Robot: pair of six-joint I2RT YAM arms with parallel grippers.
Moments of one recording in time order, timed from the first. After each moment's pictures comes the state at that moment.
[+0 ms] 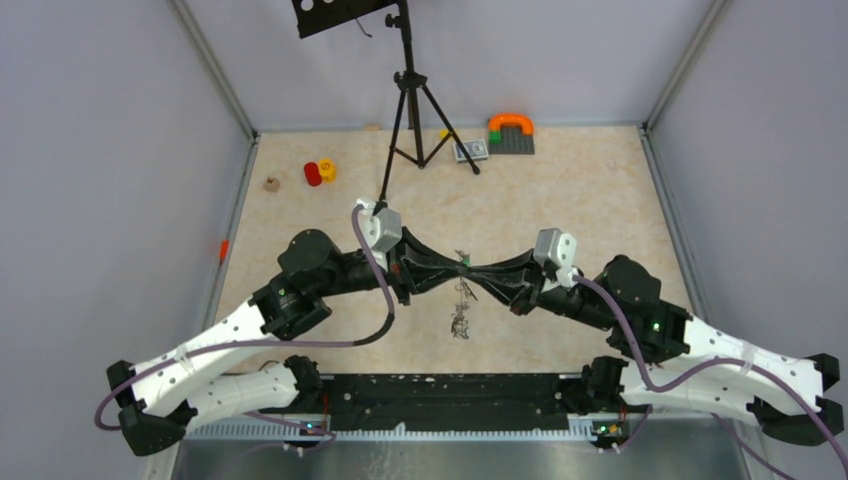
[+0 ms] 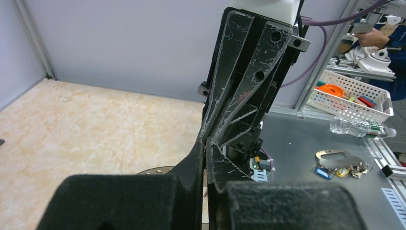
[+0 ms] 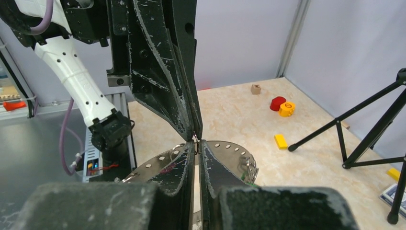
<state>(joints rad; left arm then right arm) -0.98 0.88 0.94 0.15 0.48 -0.22 1.20 0.67 0.82 0.02 -0.04 -0.07</state>
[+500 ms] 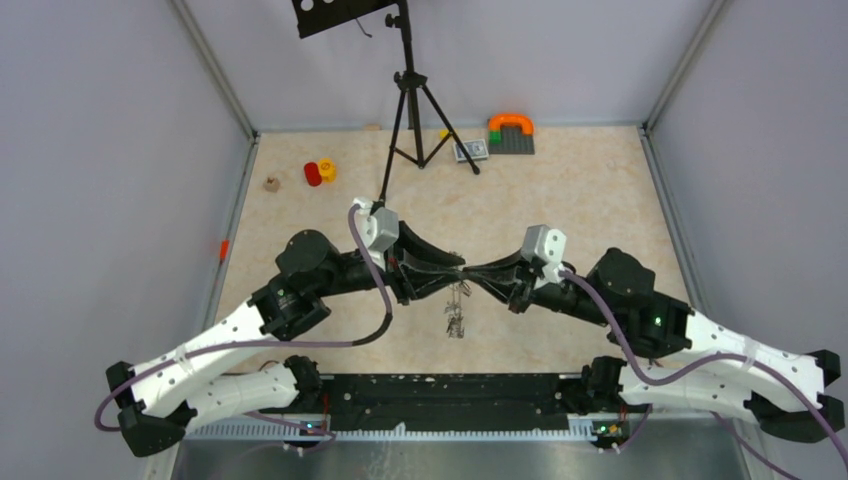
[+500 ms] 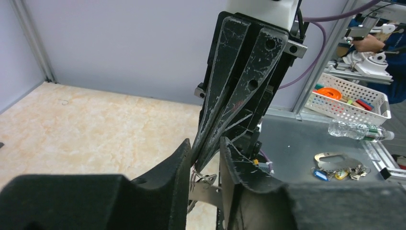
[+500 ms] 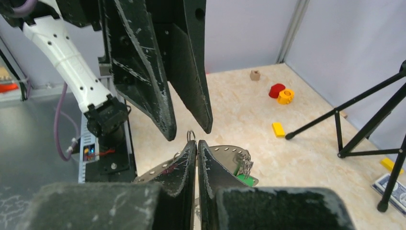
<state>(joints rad) -0.98 0.87 0.93 0.16 0.48 -0.22 1.20 0.70 0.88 -0.06 -0.03 -0.09</state>
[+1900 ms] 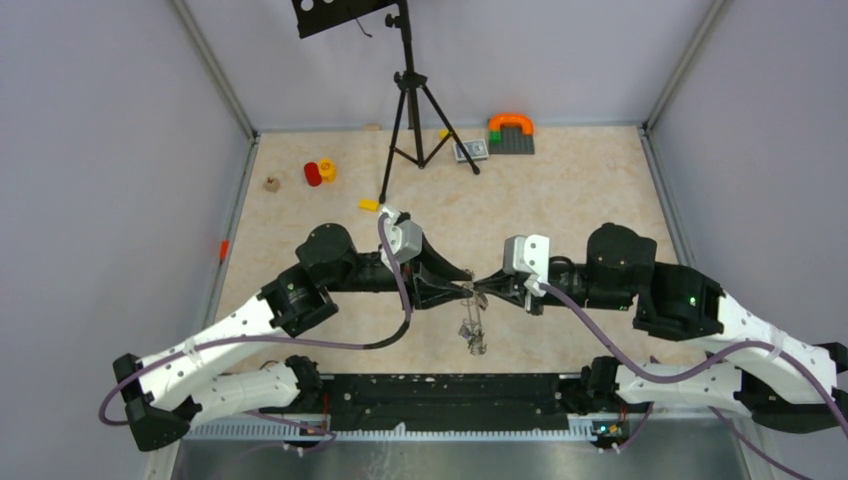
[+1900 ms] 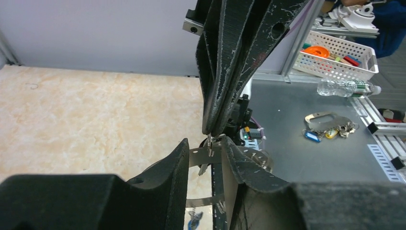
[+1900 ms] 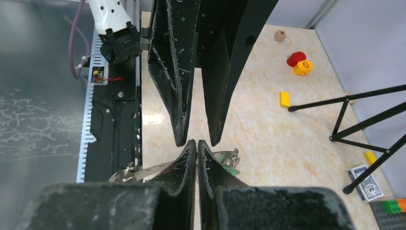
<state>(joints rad) -0.98 0.93 0.95 0.05 0.60 -0.14 1.20 0.84 1.25 -0.63 -0.17 -0.31</state>
